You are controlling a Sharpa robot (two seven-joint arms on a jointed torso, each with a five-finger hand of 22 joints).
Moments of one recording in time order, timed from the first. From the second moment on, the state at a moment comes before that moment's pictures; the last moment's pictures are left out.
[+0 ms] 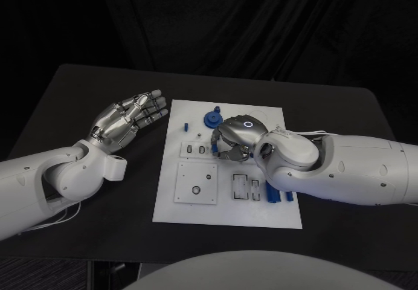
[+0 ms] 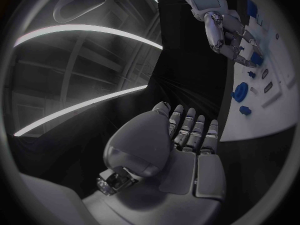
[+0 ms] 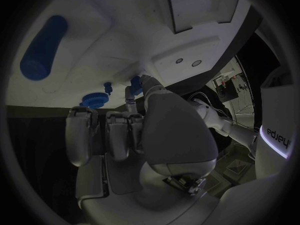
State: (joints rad) left arm 1.24 -1.01 -0.21 1.60 0.02 0.09 0.67; left_hand 1.52 0.28 -0.08 0.27 0.60 0.54 0.13 0.12 0.06 0.27 0.24 0.51 0.06 0.21 0.22 0.22 0.04 0.15 0.12 0.29 0.08 0.04; right arm 1.27 -0.76 -0.25 1.73 -1.76 -0.41 -0.40; right_hand 1.43 -0.09 0.13 0.21 0.43 1.01 0.06 0.27 0.30 1.47 -0.02 1.57 1.31 1.47 -0.07 1.57 1.31 0.03 1.47 0.04 1.46 1.31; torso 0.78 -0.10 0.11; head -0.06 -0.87
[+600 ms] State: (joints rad) left arm 1.24 -1.00 -0.21 1.59 0.02 0.09 0.66; left_hand 1.52 0.28 -0.08 0.27 0.60 0.53 0.13 0.12 0.06 0.27 0.24 0.51 0.06 0.21 0.22 0.22 0.04 0.15 0.12 0.29 0.08 0.04; right arm 1.27 -0.74 -0.24 1.70 -1.77 -0.37 -0.41; right_hand 1.36 -0.09 0.12 0.22 0.28 0.89 0.10 0.25 0.41 1.47 0.00 1.57 1.31 1.47 -0.07 1.57 1.31 0.03 1.47 0.05 1.46 1.31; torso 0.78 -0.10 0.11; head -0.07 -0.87
